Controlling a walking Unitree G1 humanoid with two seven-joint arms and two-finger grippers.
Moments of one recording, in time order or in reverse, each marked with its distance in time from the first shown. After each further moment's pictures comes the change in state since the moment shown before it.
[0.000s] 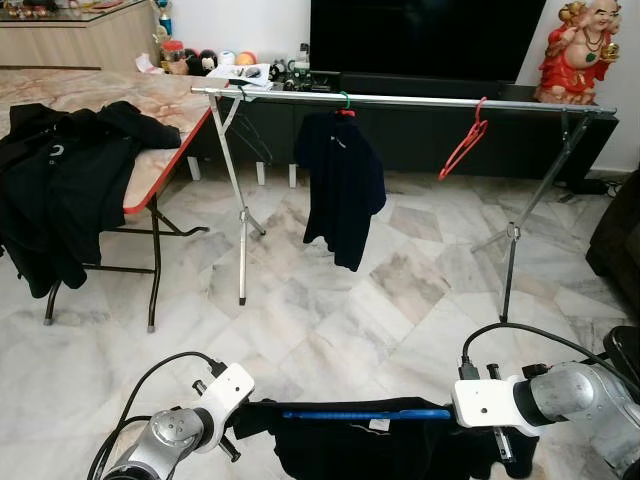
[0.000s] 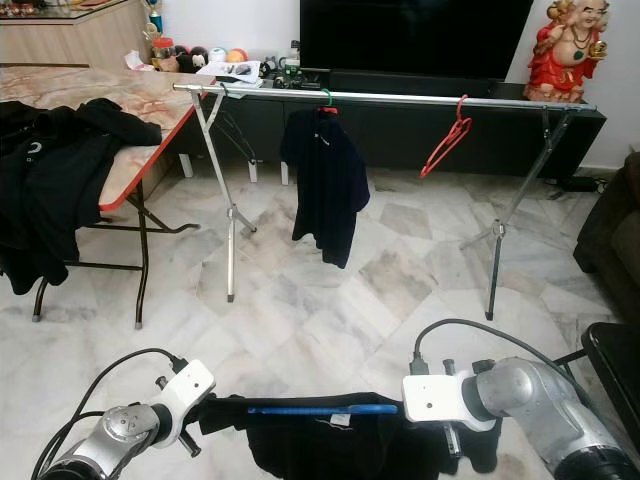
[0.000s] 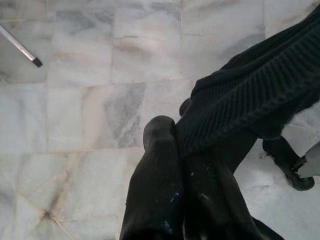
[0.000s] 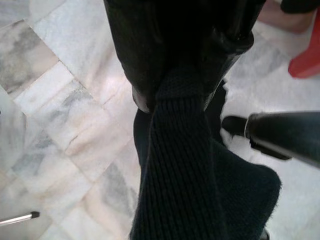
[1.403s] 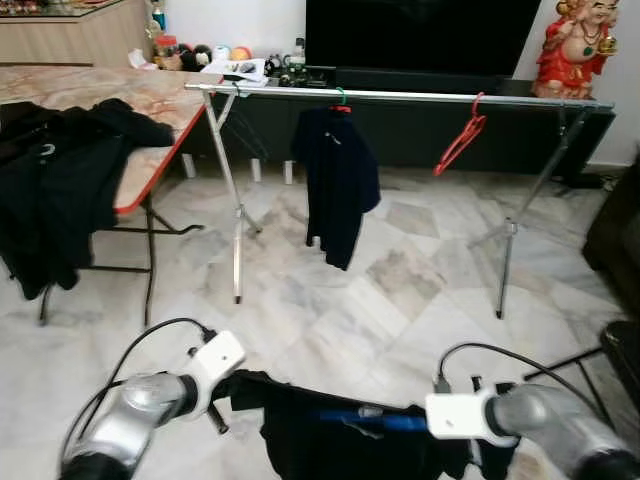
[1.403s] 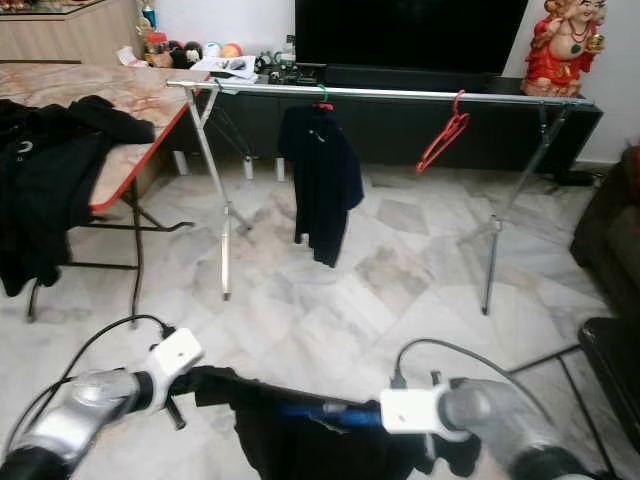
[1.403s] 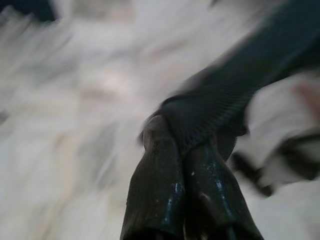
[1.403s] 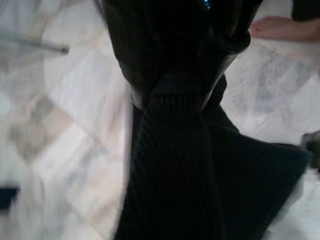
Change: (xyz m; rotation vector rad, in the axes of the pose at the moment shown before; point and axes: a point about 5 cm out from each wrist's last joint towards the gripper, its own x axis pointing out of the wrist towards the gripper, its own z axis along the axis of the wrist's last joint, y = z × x) left arm -0.049 0.022 0.063 0.062 -0.214 -0.279; right arm 0.064 0.005 -0.015 0.119 0.240 -0.216
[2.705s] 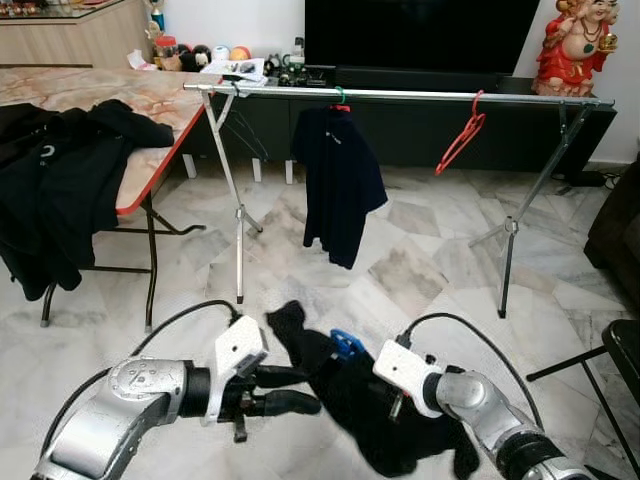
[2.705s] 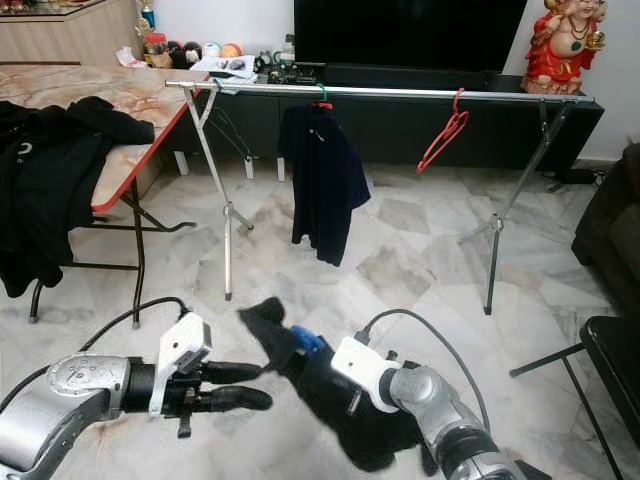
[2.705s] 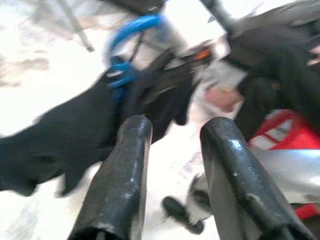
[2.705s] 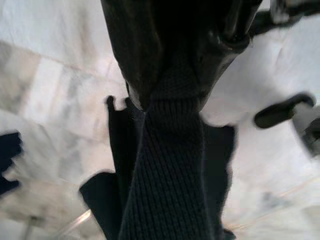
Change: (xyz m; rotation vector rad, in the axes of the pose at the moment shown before) left arm -0.022 -0.037 0.046 -0.035 -0.161 -0.254; right arm 0.011 -0.013 0.064 0.278 -0.391 0.015
